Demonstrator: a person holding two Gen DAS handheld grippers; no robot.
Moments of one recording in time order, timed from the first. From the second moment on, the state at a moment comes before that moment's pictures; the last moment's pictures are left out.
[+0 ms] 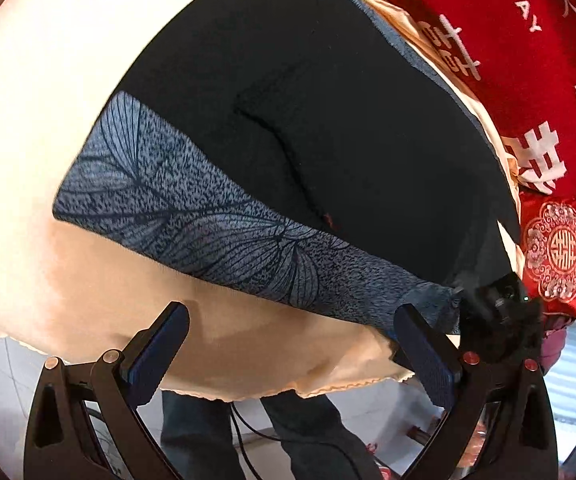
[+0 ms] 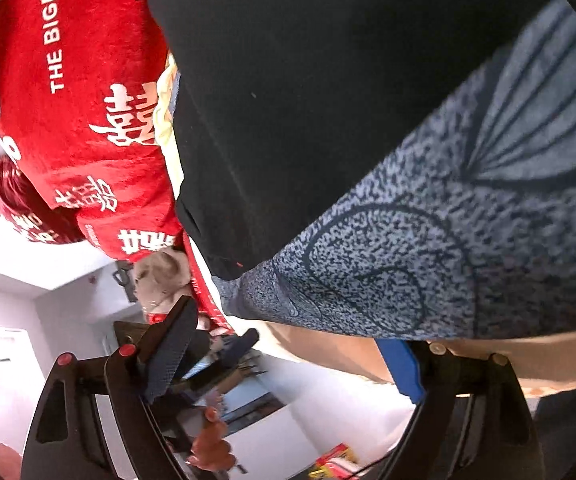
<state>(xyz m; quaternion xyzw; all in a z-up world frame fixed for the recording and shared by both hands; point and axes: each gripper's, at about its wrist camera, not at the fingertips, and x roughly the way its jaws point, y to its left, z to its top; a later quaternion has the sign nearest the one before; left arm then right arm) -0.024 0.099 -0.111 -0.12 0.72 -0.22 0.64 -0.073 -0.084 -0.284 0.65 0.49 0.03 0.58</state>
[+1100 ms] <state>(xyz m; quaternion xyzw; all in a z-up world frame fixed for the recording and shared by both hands) 0.019 0.079 -0.115 -0.15 0.71 -0.18 0.66 -0.193 -0.190 -0.255 0.73 0.34 -0.11 0.59</state>
